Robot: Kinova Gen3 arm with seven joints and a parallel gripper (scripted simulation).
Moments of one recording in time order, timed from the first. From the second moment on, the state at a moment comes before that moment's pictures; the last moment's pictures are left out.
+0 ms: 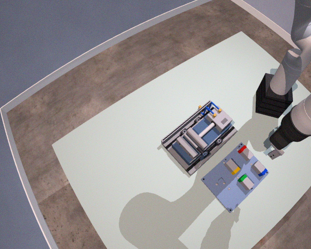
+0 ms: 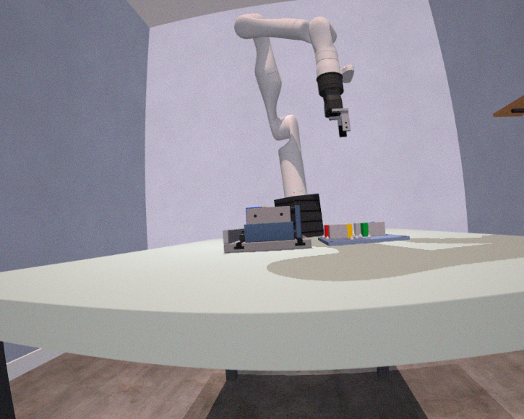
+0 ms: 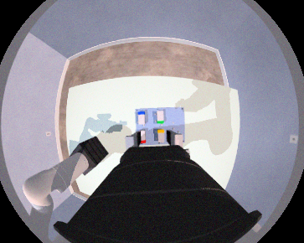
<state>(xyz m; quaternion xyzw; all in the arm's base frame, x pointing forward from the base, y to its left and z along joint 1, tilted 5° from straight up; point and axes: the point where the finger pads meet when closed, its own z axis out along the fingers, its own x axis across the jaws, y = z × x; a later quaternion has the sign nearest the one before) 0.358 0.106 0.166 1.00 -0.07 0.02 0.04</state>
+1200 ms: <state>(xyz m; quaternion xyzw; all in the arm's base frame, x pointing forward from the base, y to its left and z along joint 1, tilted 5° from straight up) 0.357 0.107 0.165 1.00 -0.07 0.02 0.04</state>
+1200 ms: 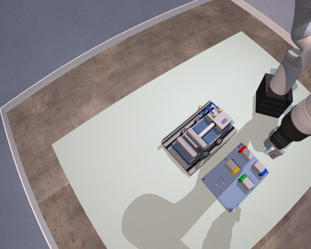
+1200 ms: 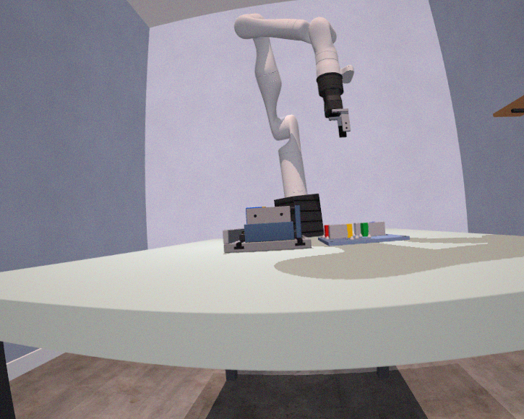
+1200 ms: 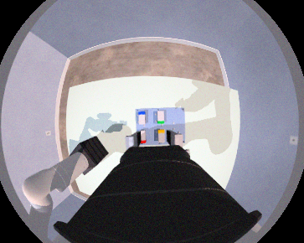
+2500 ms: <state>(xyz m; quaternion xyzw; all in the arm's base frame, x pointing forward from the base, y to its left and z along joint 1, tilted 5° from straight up) 0.357 0.013 0.172 1.00 -0.07 0.02 0.04</state>
